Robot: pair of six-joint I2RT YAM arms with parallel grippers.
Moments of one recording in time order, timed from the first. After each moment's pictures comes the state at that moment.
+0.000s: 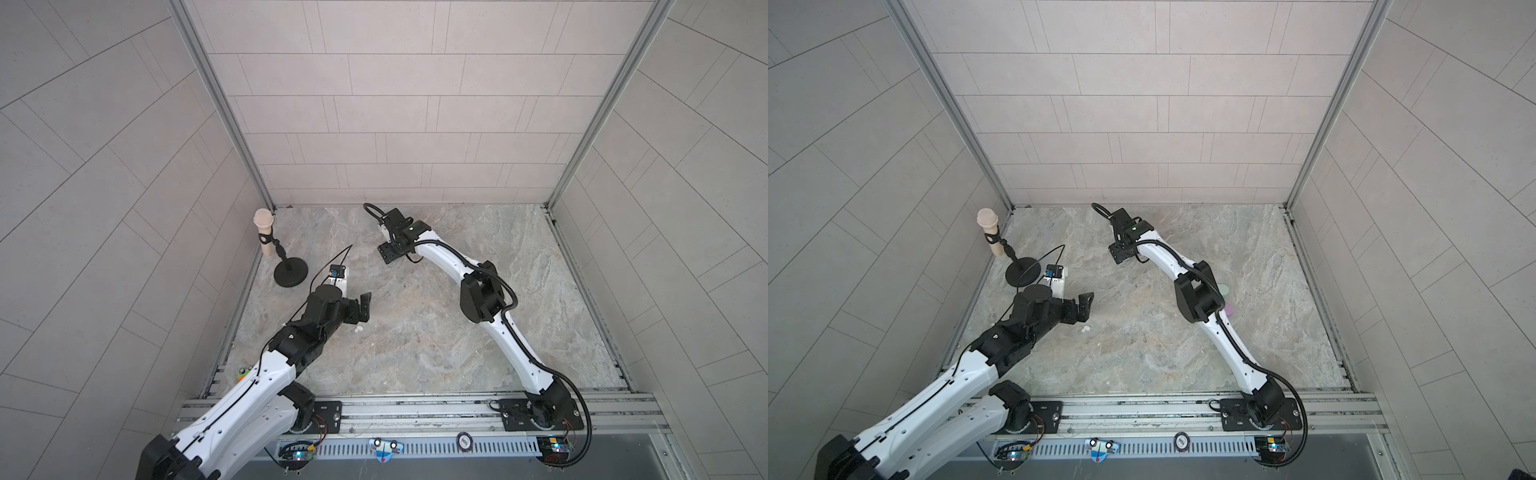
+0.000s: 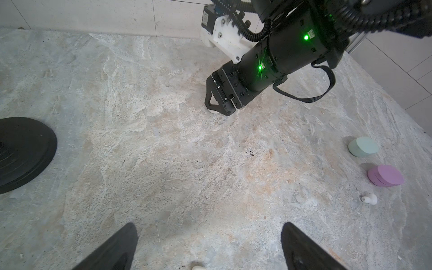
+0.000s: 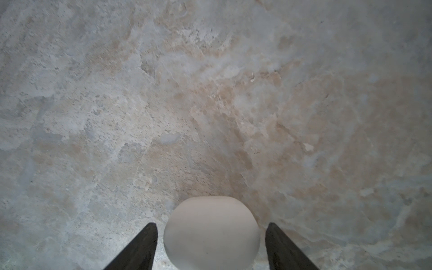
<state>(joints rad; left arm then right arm) -0.51 0.80 0.51 -0.26 -0.14 -0.30 0.61 2.66 2.53 -0.88 0.05 0.08</state>
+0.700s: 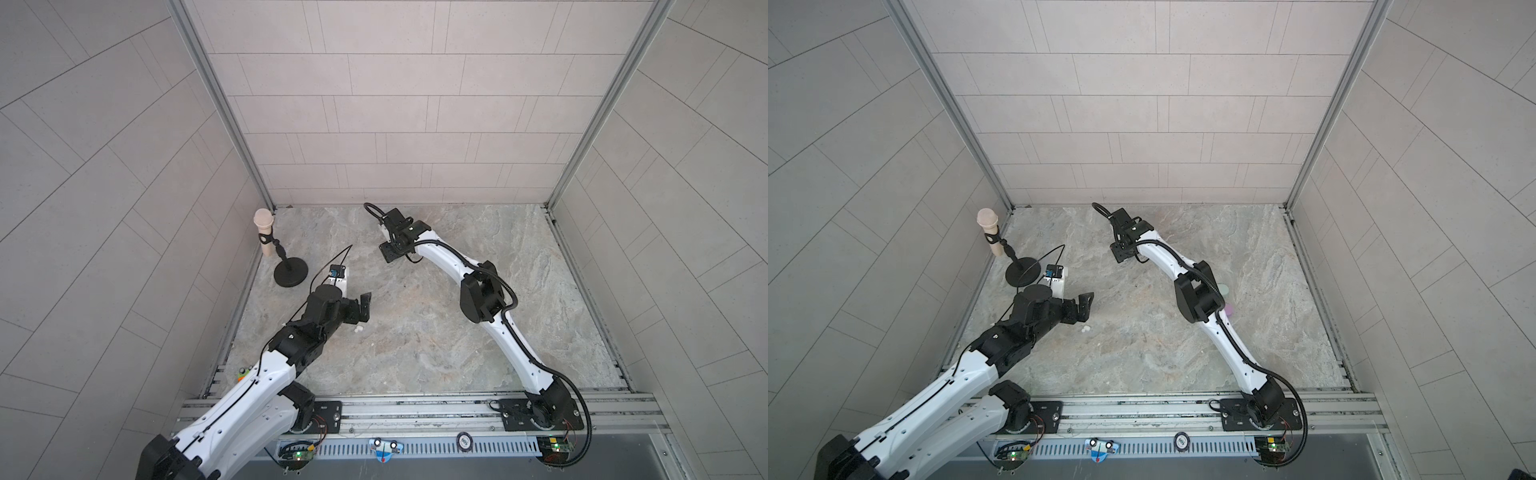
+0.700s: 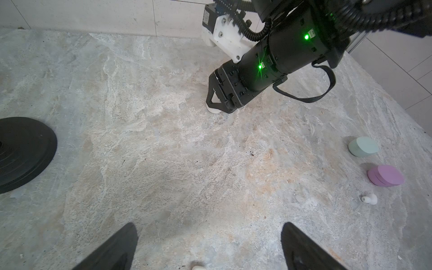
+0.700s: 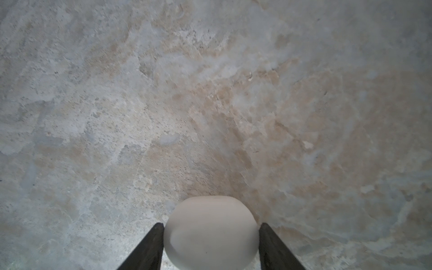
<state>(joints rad) -0.51 0.80 0.51 -0.26 -0.14 -0.30 0.61 2.66 2.53 -0.89 0.06 0.10</state>
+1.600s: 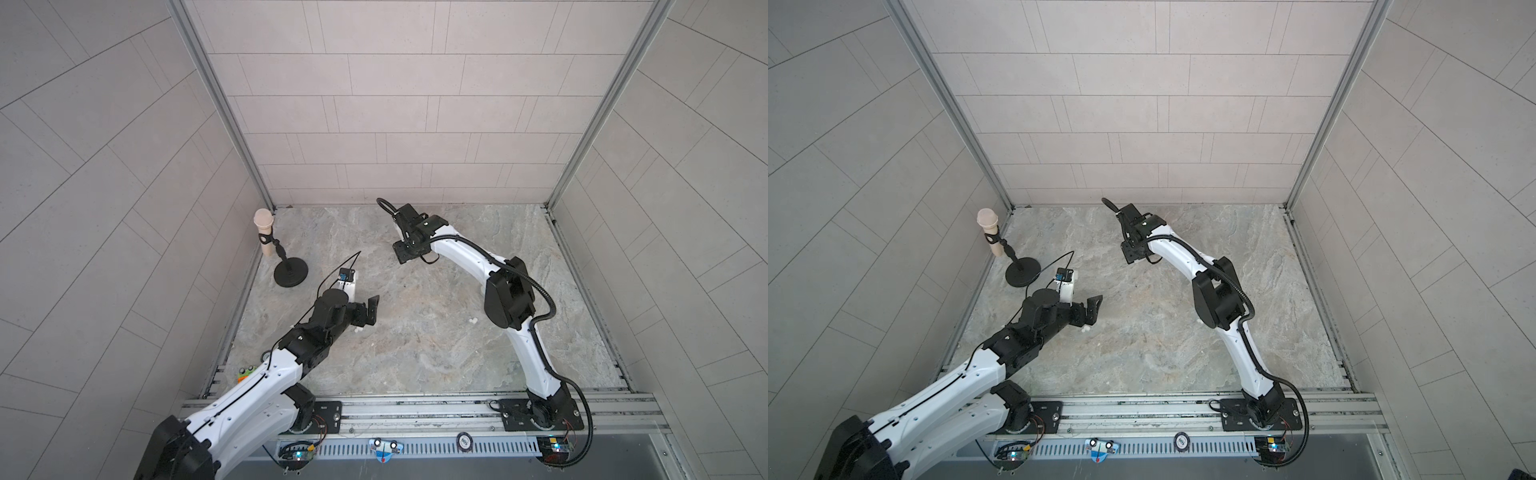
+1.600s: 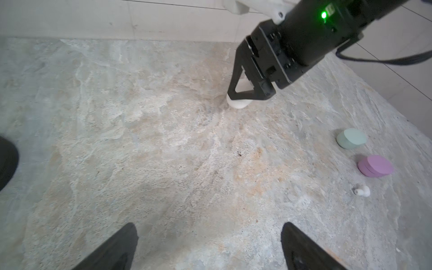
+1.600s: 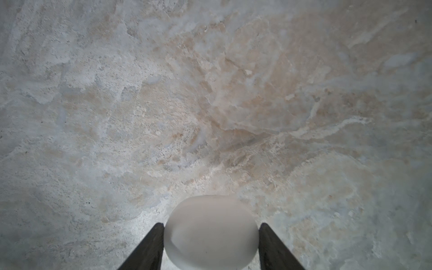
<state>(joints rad) -0.60 0.88 0.42 -0.05 -0.12 -0.26 0.61 2.27 2.09 -0.92 0.11 0.20</state>
